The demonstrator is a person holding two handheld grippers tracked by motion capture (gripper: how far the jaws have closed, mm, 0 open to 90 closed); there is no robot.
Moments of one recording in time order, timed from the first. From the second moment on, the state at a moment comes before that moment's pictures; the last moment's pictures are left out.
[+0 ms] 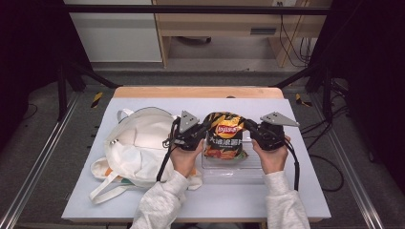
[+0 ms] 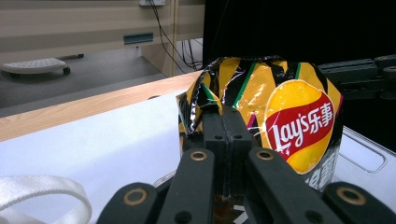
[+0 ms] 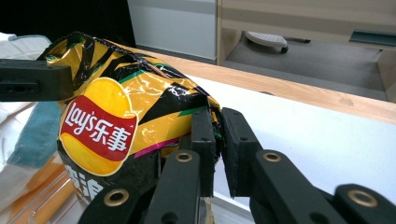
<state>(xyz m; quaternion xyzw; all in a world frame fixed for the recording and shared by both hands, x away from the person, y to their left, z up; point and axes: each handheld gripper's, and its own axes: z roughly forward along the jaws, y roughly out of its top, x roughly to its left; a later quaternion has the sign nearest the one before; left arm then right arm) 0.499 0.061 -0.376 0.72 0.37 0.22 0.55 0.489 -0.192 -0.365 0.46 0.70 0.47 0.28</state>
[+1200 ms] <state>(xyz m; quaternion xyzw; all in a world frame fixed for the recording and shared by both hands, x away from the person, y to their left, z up) 0.488 0.094 -0.360 0.73 0.34 0.22 0.55 0.473 -0.199 -0.344 0.42 0.65 0.52 0.35</state>
